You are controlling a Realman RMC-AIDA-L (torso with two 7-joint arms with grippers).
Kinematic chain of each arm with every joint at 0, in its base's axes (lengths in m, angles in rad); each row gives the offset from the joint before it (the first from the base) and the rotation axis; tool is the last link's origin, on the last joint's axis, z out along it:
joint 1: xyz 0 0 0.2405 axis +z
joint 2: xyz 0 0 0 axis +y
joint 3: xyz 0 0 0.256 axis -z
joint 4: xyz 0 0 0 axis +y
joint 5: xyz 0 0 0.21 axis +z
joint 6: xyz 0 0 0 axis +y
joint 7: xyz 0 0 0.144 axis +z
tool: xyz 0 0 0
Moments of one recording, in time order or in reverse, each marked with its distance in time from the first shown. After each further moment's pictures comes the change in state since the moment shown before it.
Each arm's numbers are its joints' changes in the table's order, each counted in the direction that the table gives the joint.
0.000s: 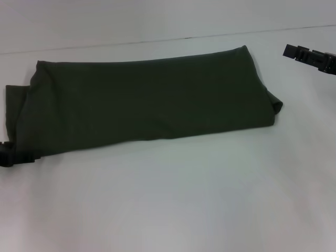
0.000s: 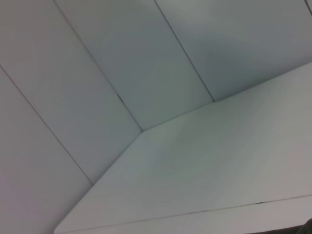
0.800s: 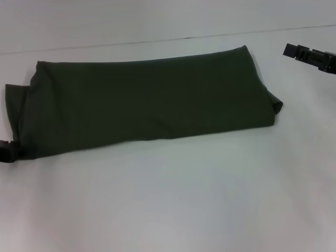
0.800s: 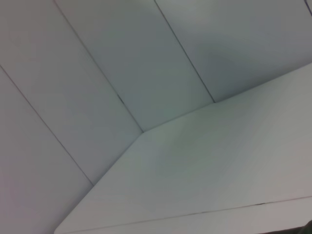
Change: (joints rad) left arm -0.014 -0.001 -0.021 -0.001 0.013 -0.025 -0.060; right arm 0.001 0.000 0.000 0.000 0.002 0.000 -0.001
